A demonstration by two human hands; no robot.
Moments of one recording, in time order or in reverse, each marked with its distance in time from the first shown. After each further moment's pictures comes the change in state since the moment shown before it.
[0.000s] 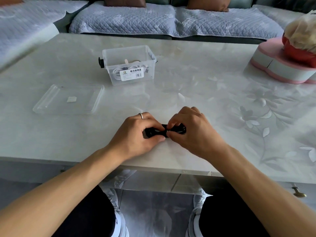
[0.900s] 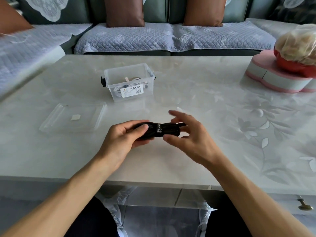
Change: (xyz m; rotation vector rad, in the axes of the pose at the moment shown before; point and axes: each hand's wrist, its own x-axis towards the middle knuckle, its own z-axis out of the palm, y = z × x) left_hand 0.010 0.019 -0.024 -0.887 0.195 -0.584; right_hand 0.006 -0.006 -0.007 0.601 0.058 0.213
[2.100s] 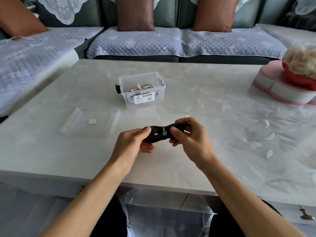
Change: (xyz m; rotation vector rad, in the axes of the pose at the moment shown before) left_hand -0.006 0.015 -0.005 0.066 0.190 -0.122; right_hand 0.014 -0.029 0.023 0.381 0.133 0.168
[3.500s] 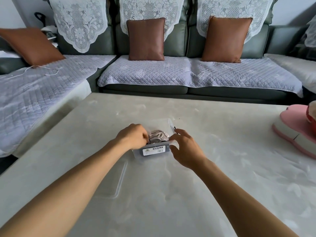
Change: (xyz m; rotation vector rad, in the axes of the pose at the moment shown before) left_hand 0.204 0.121 -0.024 1.330 -0.098 0.271; right_hand 0.184 -0.028 0.038 -0.969 -0.208 -0.241
